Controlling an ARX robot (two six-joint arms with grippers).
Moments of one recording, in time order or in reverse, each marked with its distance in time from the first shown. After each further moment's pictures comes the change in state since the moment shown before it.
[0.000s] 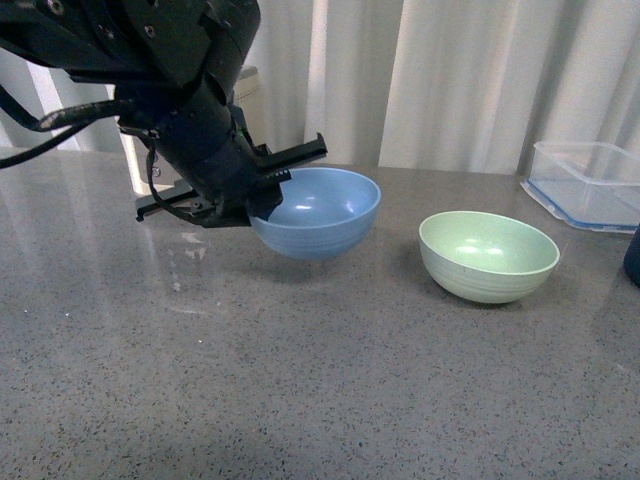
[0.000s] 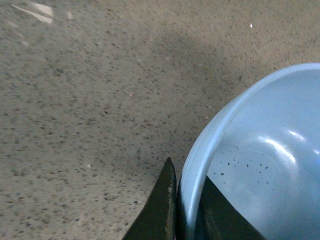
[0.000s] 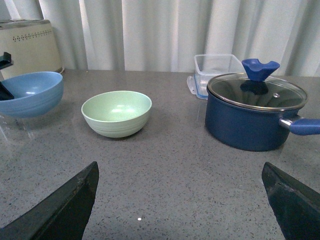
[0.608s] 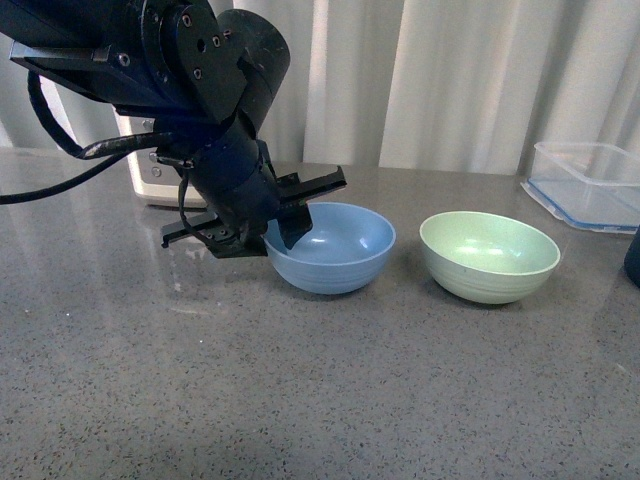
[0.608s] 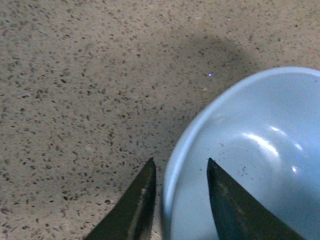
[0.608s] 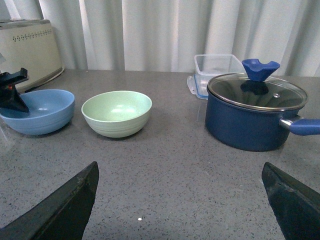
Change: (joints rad) left arm -0.031 0.078 0.066 -0.062 0.026 -0.020; right arm 0.000 0.000 0.000 0.000 0.000 0.000
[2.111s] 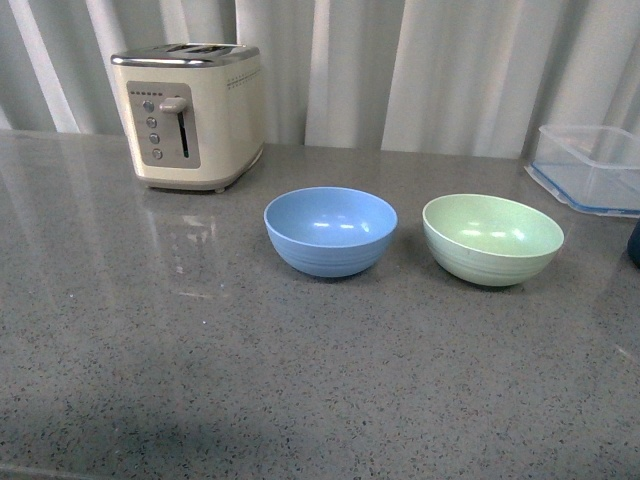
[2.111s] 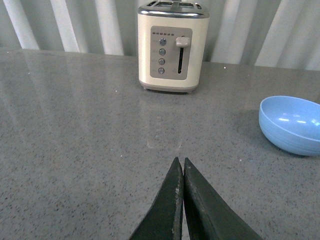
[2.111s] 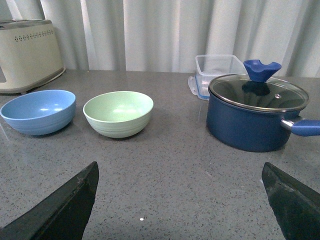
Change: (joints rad) left arm 0.292 -1.226 -1.583 1.155 0.010 0.510; right arm 0.000 0.000 0.000 0.000 0.000 0.000
